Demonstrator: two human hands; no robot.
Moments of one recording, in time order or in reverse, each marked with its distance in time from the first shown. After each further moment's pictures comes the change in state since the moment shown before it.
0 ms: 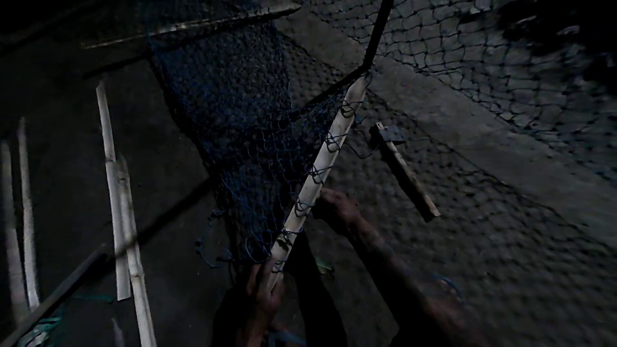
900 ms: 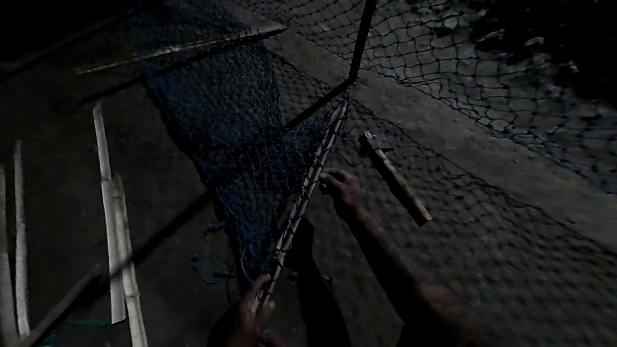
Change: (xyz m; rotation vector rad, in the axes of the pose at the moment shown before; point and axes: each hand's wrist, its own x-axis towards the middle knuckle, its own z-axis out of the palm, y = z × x) left_hand -0.002 -0.024 -0.027 -0.653 -0.396 -0.230; right_hand 0.024 -0.033 -0.018 -0.116 0.329 -0.400
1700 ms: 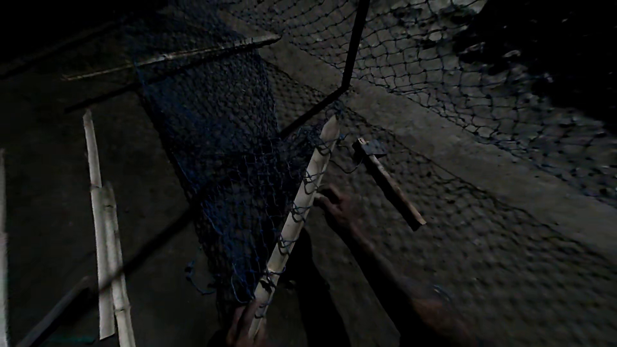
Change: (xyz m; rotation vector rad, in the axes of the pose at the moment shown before) left_hand -0.036 -0.005 0.011 0.598 0.228 0.054; right_hand -0.013 0.032 -0.008 -0.235 -0.112 -0.392
